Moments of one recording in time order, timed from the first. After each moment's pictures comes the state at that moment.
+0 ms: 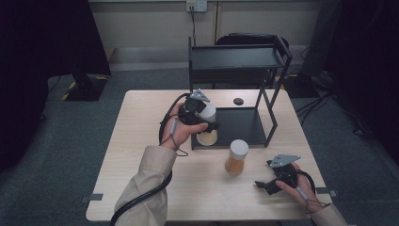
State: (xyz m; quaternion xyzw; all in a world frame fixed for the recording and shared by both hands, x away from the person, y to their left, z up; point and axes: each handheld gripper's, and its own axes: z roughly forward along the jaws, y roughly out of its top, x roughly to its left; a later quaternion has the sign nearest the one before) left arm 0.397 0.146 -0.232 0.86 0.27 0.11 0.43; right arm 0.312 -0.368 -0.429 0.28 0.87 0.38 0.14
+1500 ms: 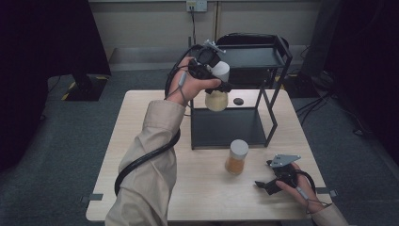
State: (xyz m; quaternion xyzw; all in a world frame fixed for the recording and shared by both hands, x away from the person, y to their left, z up) left arm 0.432 0.117 -0.112 0.87 0.24 0.13 0.42; right arm 0.312 -0.368 -0.429 0.28 0.87 0.38 0.14
